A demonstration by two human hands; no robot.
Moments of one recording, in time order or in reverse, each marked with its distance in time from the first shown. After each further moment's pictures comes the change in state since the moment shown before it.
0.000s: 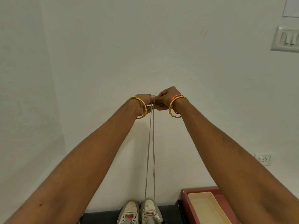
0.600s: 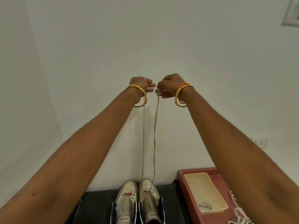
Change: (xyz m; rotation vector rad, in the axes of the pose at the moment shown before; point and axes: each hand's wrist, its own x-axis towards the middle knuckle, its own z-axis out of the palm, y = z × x) left_hand 0.012 -0.022 0.005 -0.067 0.122 0.114; right_hand -0.010 0.026 -0.005 0.022 -0.030 0.012
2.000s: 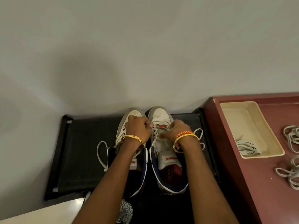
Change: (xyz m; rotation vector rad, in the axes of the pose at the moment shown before) left_hand -0.027 -0.488 -0.035 0.910 -0.233 -0.307; right_hand -0.076 0.378 0.234 -0.366 -0.373 0.786
